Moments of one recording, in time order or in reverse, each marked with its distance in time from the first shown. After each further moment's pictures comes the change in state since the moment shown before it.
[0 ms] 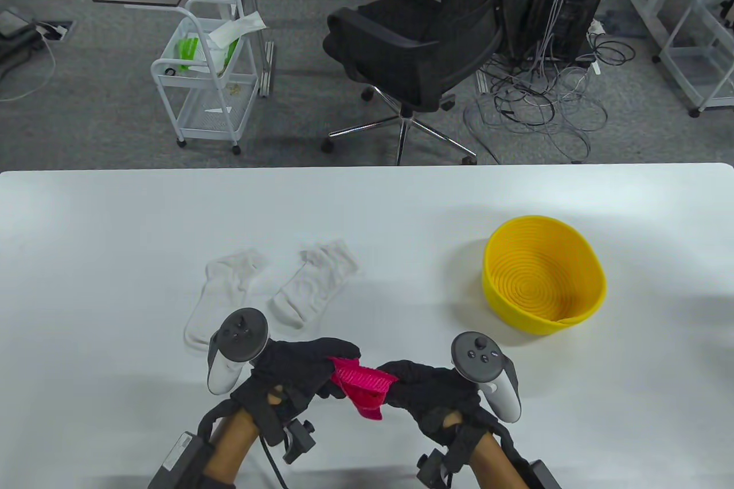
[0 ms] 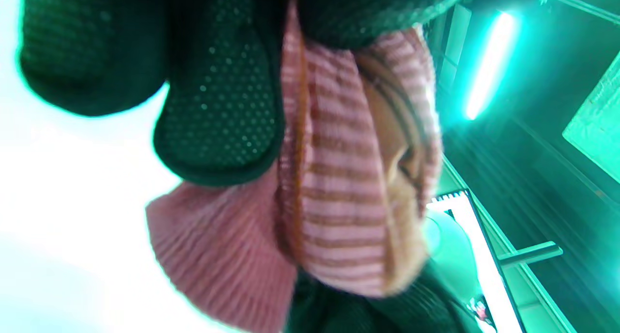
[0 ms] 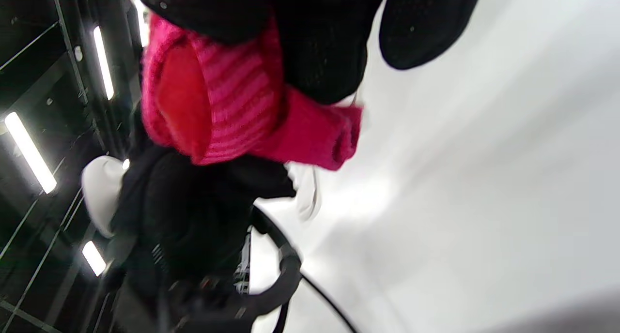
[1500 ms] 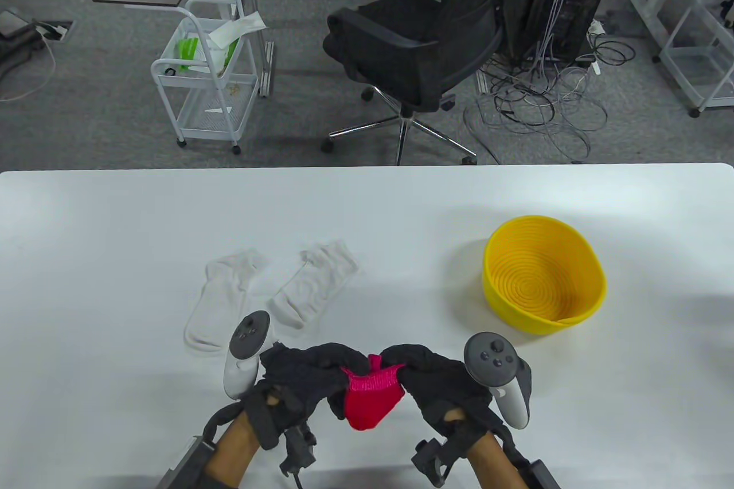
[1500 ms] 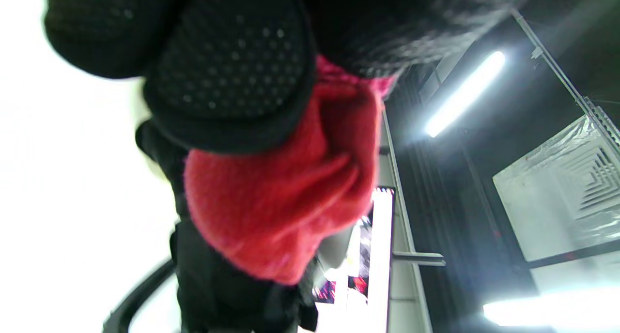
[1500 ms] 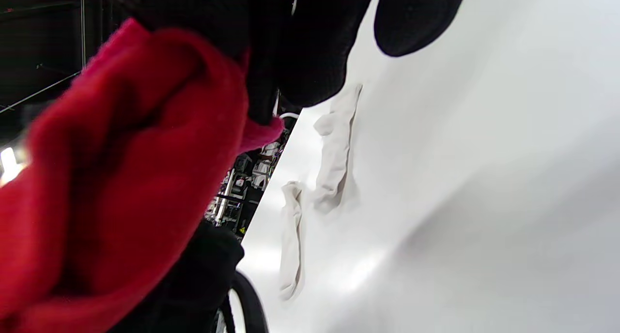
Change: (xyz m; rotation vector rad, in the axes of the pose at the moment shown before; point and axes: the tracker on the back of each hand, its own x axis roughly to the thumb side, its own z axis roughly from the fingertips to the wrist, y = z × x) left_hand -0.005 -0.022 -0.003 -0.002 -0.035 0.333; right_hand 0.003 -0.013 0.007 -0.218 -0.022 0.076
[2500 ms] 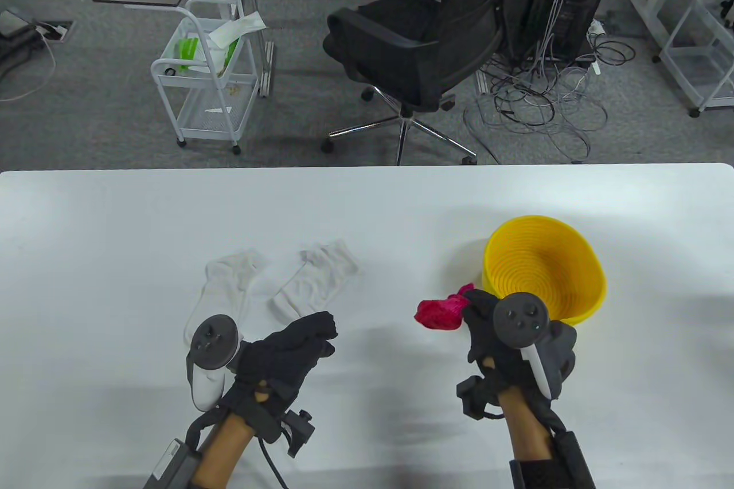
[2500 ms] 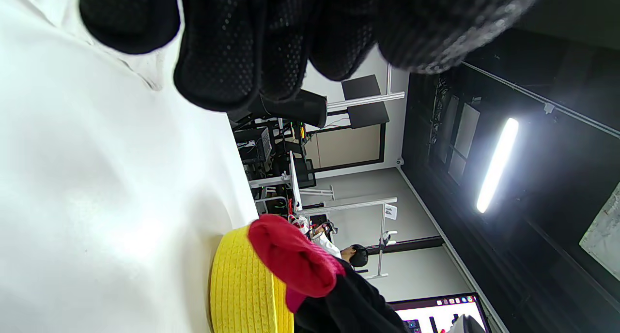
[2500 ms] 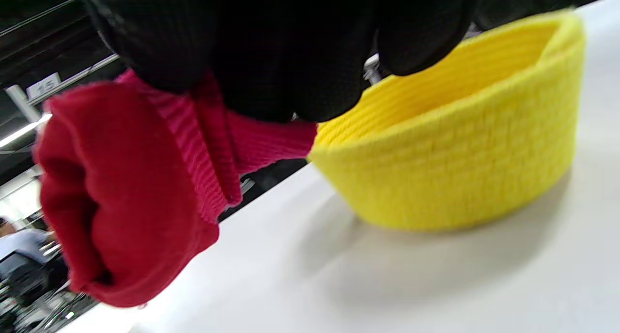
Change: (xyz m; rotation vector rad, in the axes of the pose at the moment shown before) left_hand 0.015 0.033 0.024 0.333 0.044 -0.220; right_hand 0.032 -0.099 -0.012 -0.633 0.273 0.606
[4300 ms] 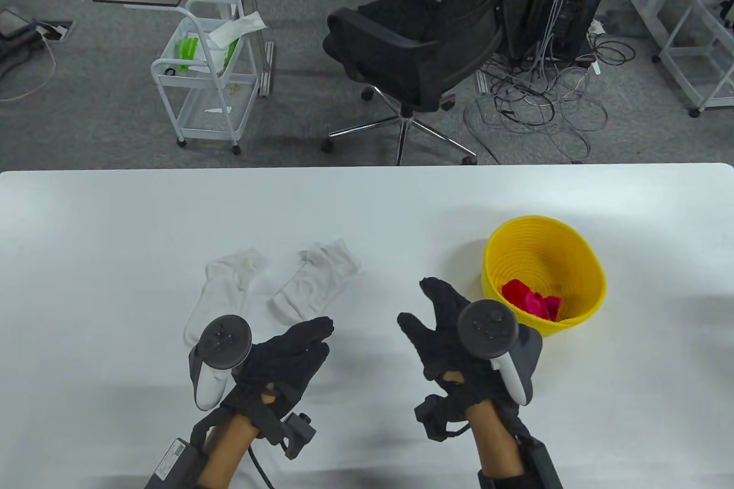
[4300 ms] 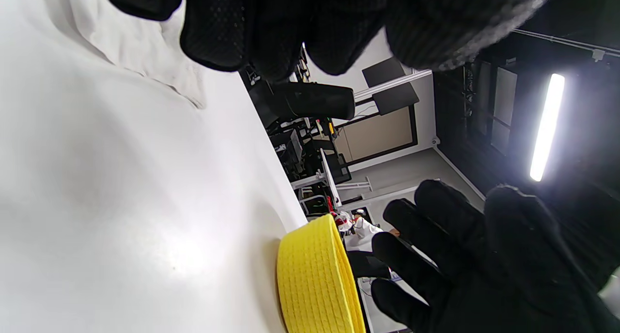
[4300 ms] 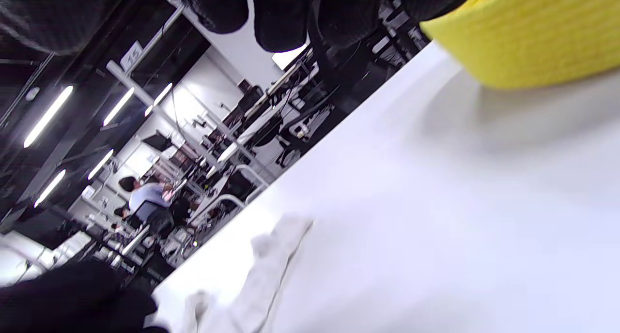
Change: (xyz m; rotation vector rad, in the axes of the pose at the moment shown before) left_hand -0.010 -0.002 -0.002 -0.003 0.081 -0.184; right_hand 0.048 0.046 0.053 0.298 -0.233 -0.198
